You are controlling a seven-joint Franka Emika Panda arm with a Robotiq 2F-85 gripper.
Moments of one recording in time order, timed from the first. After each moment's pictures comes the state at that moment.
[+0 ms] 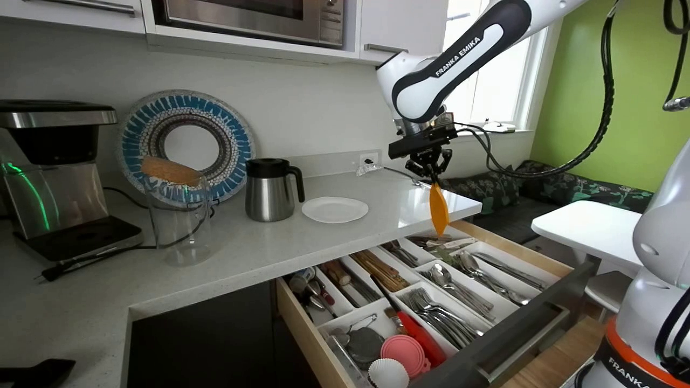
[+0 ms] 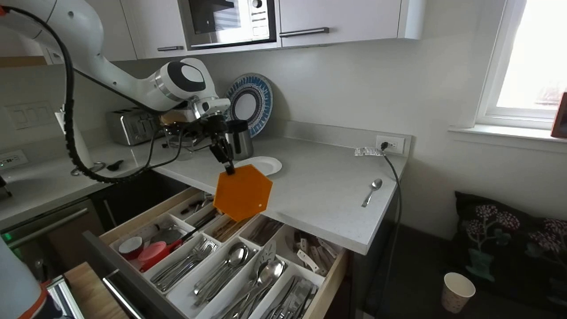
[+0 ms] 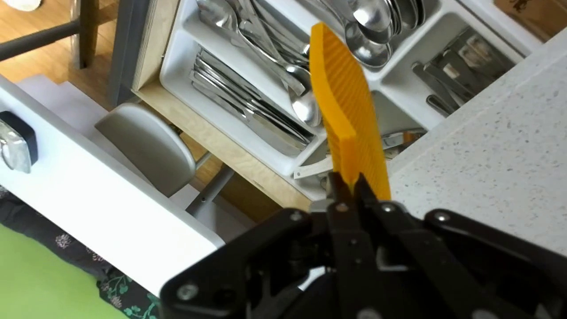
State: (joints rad) arm -0.04 -0.03 0.12 -2.18 -0.55 1.93 1.25
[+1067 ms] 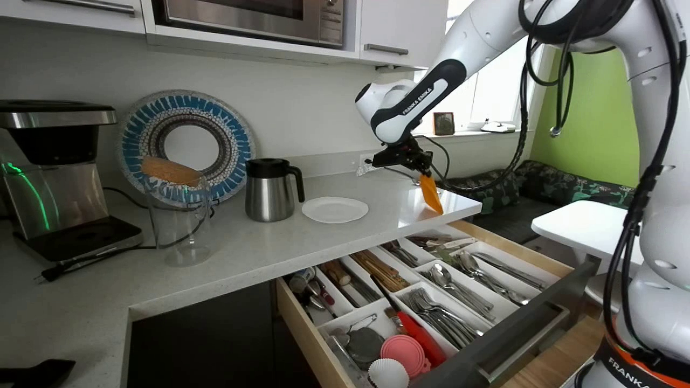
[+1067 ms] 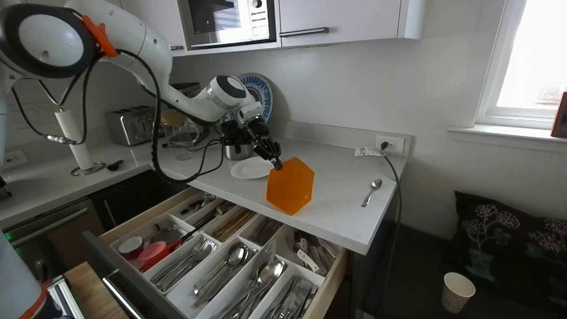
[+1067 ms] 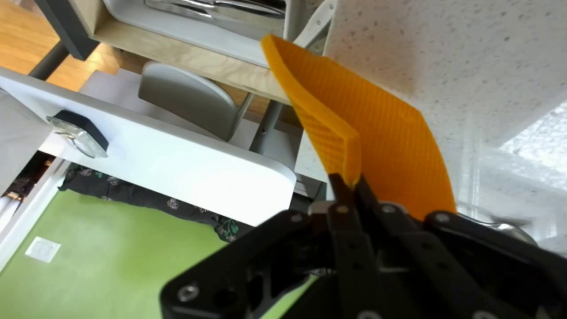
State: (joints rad) arm 0.03 0.39 -0.01 -1.73 -0.82 1.83 1.68
